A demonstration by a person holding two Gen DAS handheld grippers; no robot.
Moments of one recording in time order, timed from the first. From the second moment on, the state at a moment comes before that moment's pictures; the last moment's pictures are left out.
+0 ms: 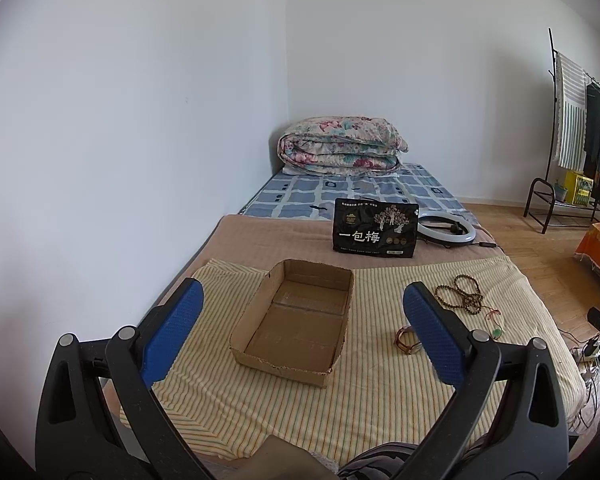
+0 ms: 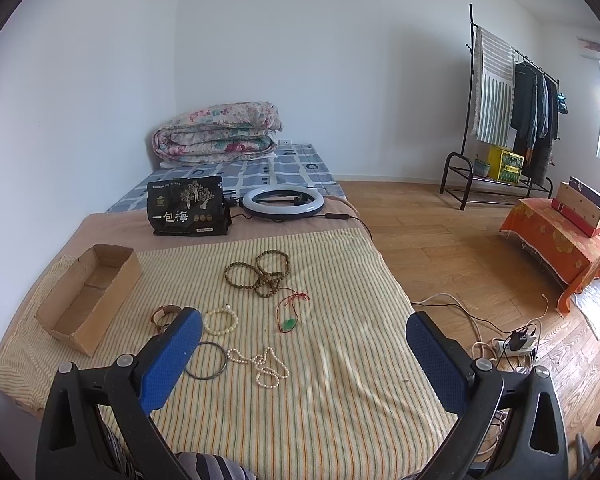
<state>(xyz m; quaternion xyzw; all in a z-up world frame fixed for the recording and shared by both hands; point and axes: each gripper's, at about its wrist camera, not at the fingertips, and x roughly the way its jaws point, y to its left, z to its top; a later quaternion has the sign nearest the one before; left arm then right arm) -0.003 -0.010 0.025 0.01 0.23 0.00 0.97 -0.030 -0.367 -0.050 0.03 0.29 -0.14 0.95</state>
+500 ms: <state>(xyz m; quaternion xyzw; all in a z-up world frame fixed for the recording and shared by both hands) 0.002 -0.022 0.027 0.01 0.24 -0.01 0.97 -0.025 -0.374 -0.060 0.04 0.30 -0.14 0.94</state>
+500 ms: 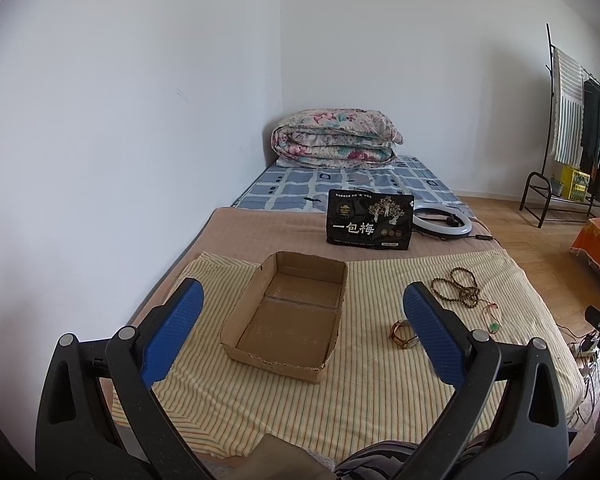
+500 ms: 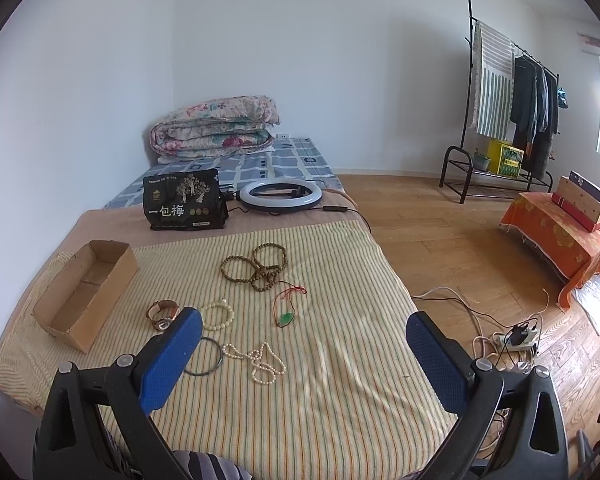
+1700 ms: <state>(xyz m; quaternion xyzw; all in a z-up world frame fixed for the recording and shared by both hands) 0.157 -0.141 -0.152 0.09 0.42 -0.22 0.88 0.083 -0.403 -0.222 0.01 0.47 -0.02 0.88</state>
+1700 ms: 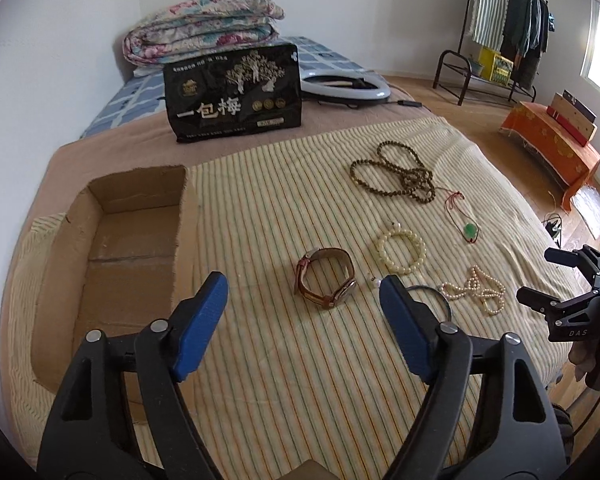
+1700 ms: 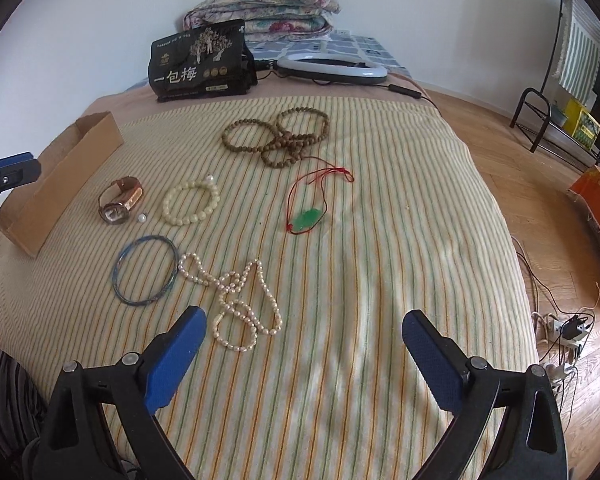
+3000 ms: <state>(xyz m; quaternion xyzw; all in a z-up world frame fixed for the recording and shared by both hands) 0.188 -0.200 -0.240 0.16 0.48 -0.26 0.82 0.106 -0.388 -0.255 0.00 0.49 0.02 0.87</state>
